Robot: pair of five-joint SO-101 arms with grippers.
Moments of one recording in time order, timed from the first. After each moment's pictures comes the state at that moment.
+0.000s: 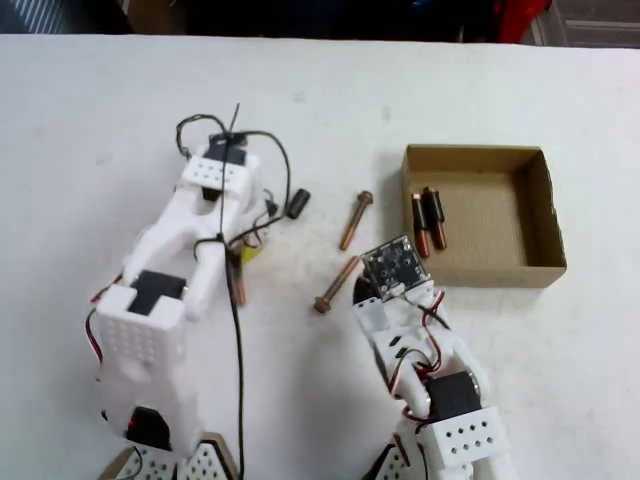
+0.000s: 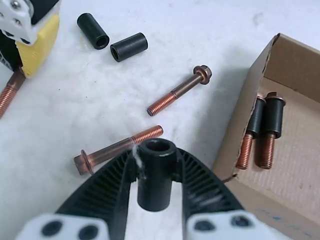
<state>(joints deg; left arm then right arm) 6.3 31.3 -2.3 81.4 26.9 -19.2 -86.2 87.3 43.4 15.0</state>
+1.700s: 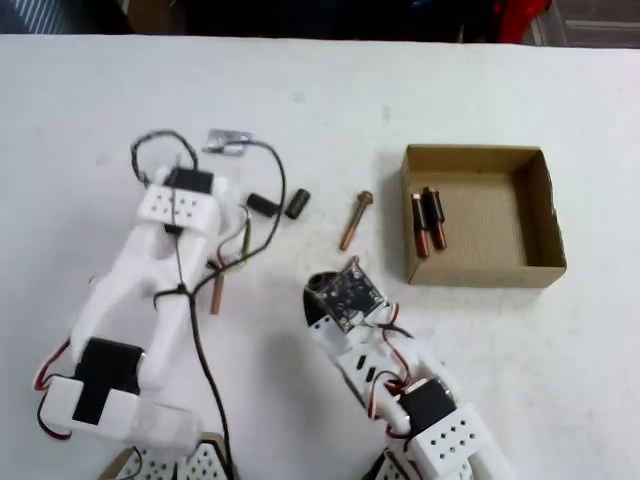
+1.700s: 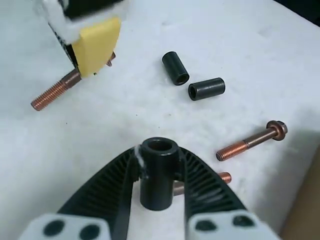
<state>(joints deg) 4.4 0.0 25.2 70.0 3.6 -34.8 -86.2 95.6 28.0 14.9</state>
